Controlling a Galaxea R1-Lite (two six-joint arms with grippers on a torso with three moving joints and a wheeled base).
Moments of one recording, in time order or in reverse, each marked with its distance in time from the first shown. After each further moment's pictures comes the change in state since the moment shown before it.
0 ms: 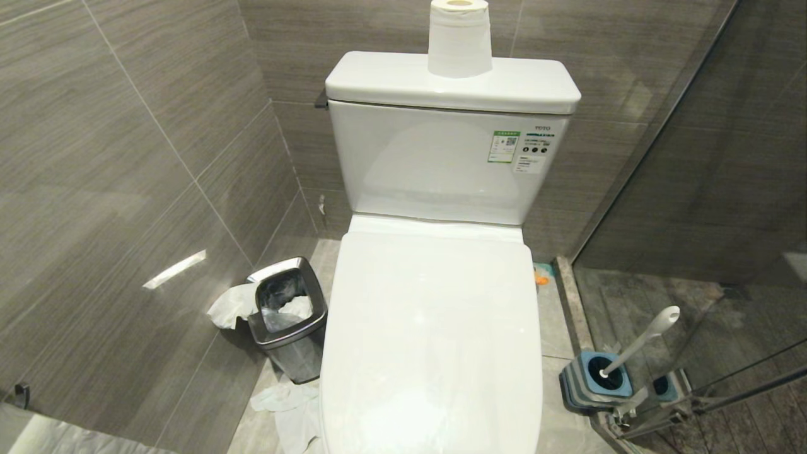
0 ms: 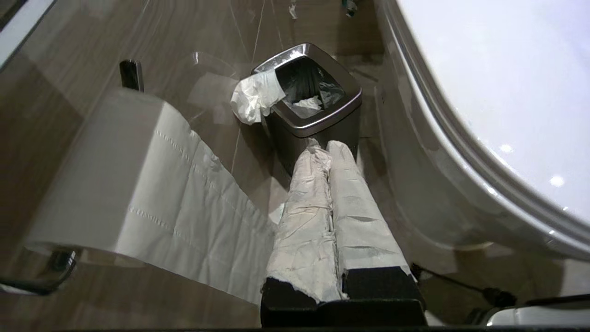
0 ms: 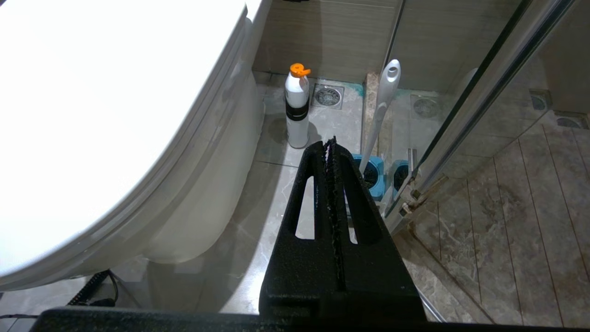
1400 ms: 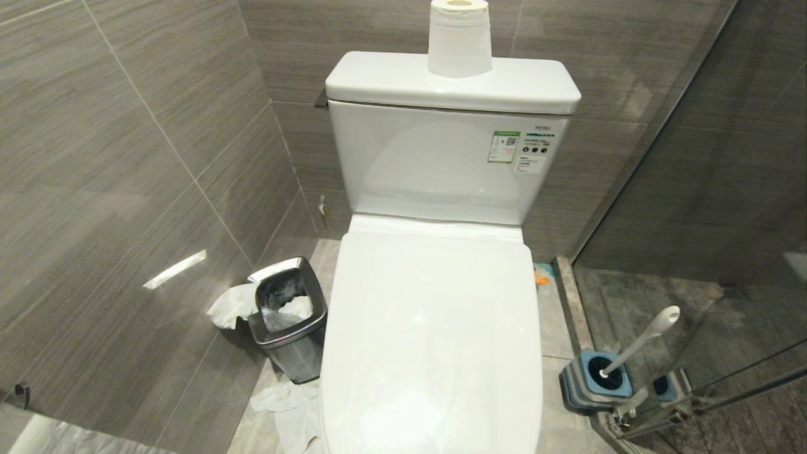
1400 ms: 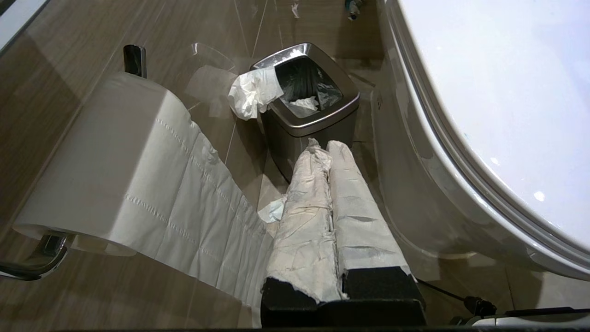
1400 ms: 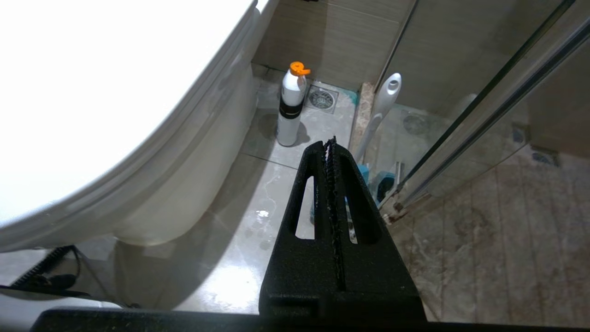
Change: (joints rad) left arm 0.000 0.000 -0.002 -0.001 0.026 -0.094; right arm 0.000 0.000 0.001 0.000 0.041 -0.148
